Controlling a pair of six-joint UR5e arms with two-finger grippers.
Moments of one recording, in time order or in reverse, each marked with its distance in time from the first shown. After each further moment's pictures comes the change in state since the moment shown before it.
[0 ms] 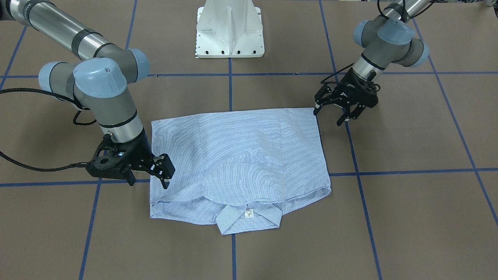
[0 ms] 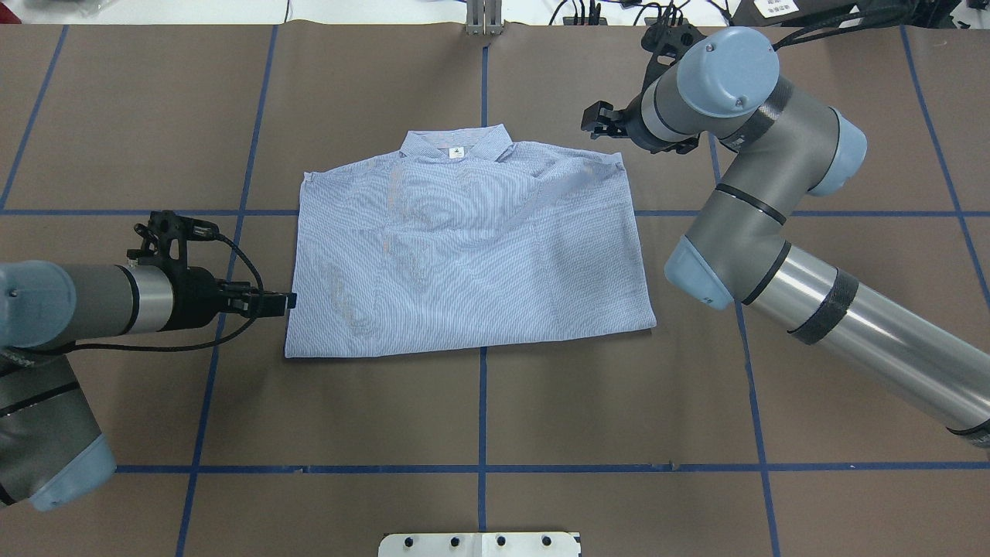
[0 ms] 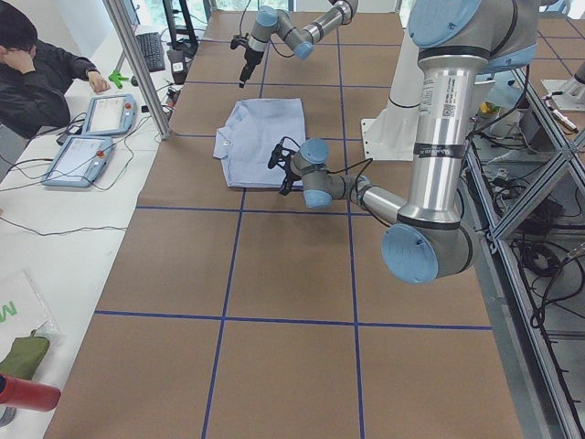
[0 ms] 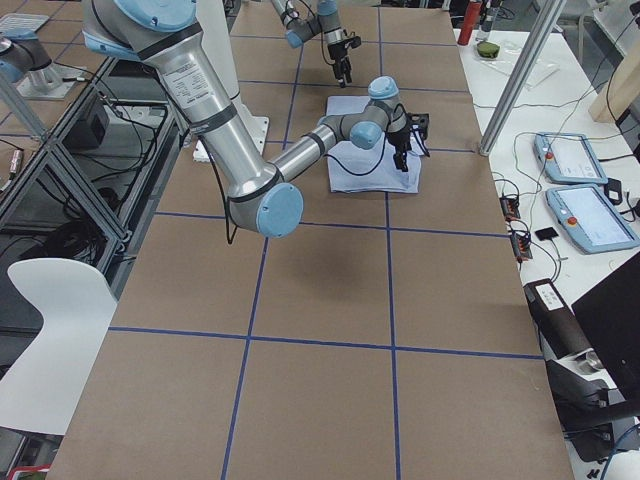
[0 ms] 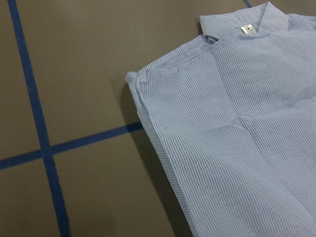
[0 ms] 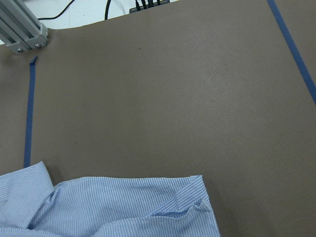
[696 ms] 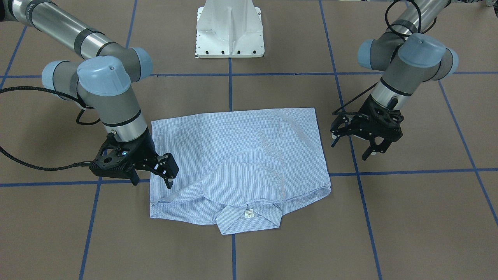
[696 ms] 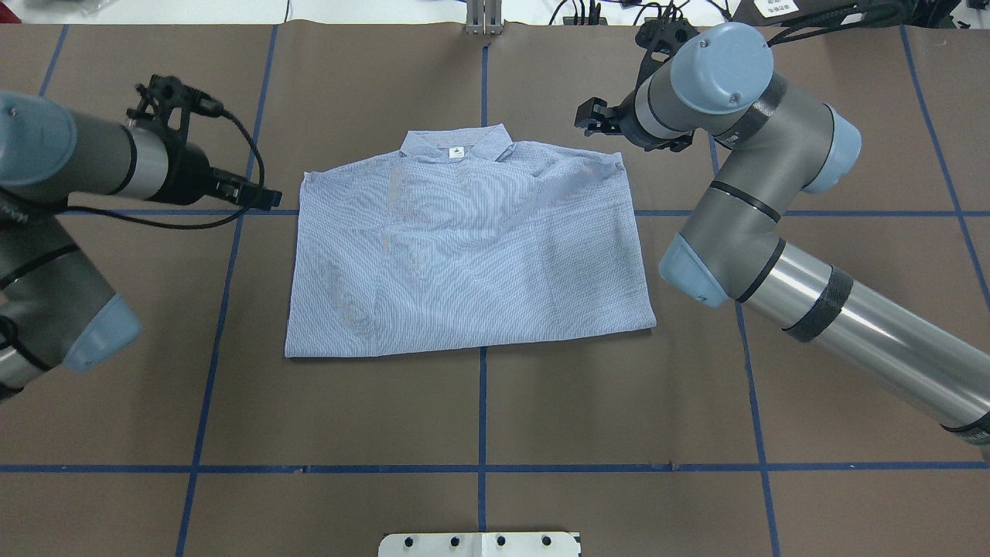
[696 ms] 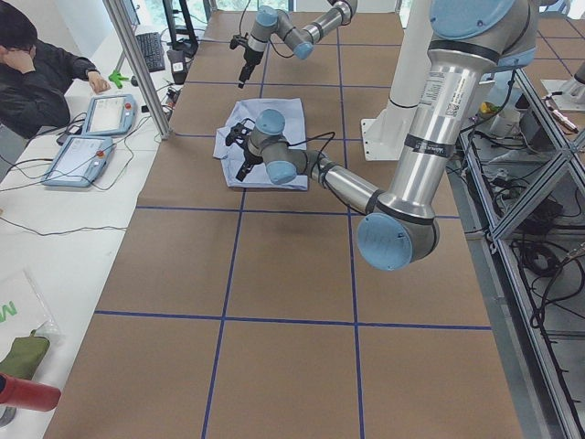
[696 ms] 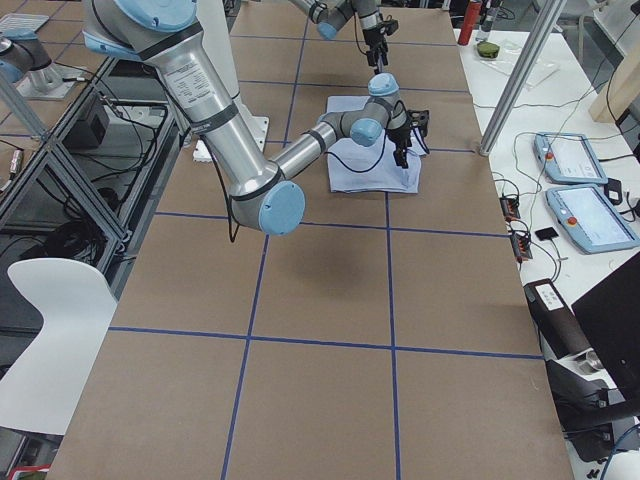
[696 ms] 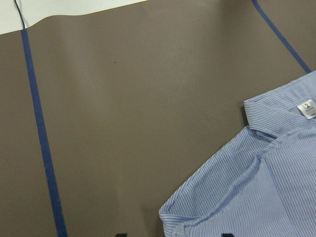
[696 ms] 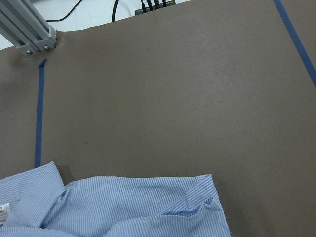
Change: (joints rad) left arm -0.262 -0.161 0.040 0.254 -0.190 0.331; right arm -0.001 0.013 -0.001 -0.003 0.003 0.006
